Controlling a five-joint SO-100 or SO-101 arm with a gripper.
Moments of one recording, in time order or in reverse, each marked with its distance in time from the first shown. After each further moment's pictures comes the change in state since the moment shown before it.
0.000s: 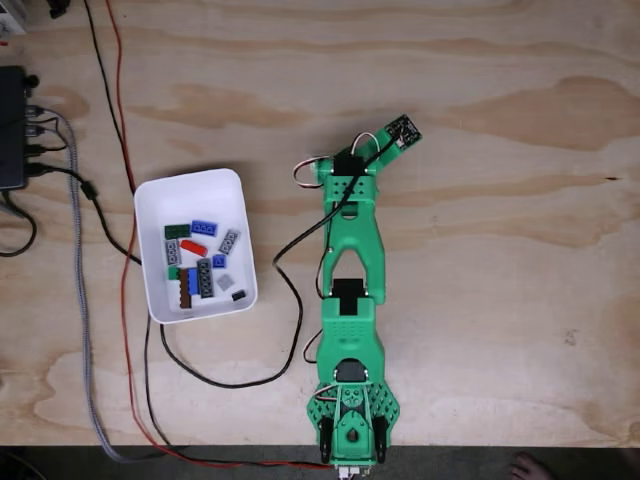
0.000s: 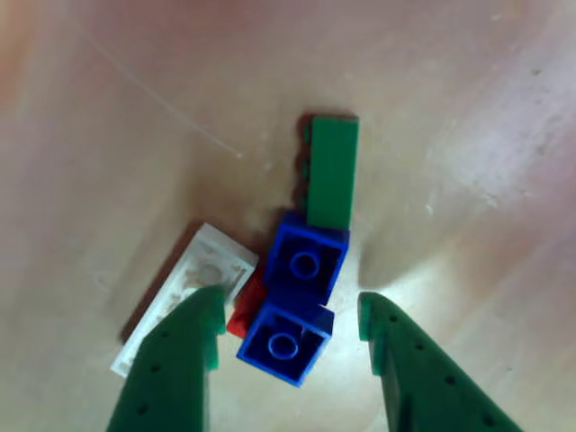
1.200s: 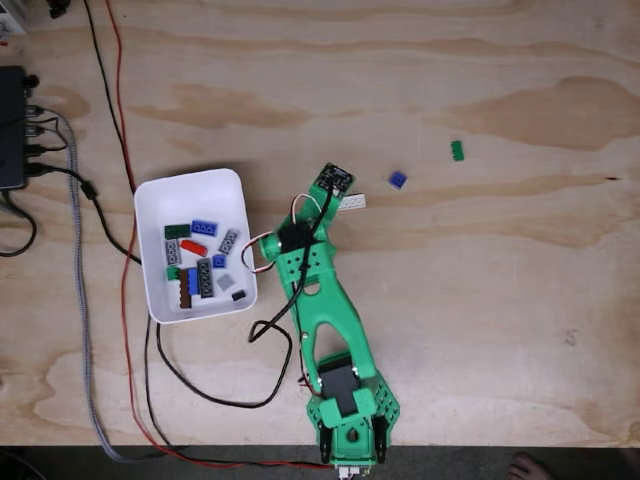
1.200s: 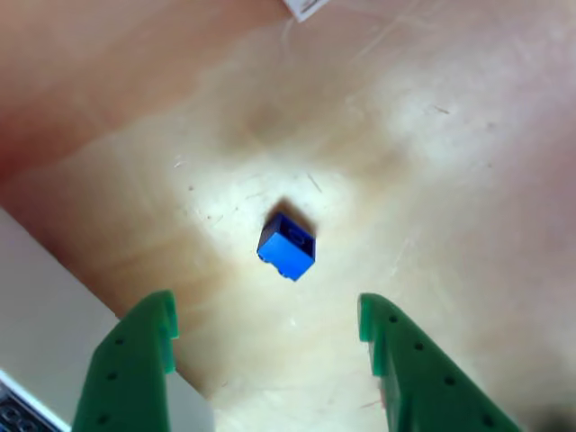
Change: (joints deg) arm -18.7 40.6 33.2 13.5 -13.7
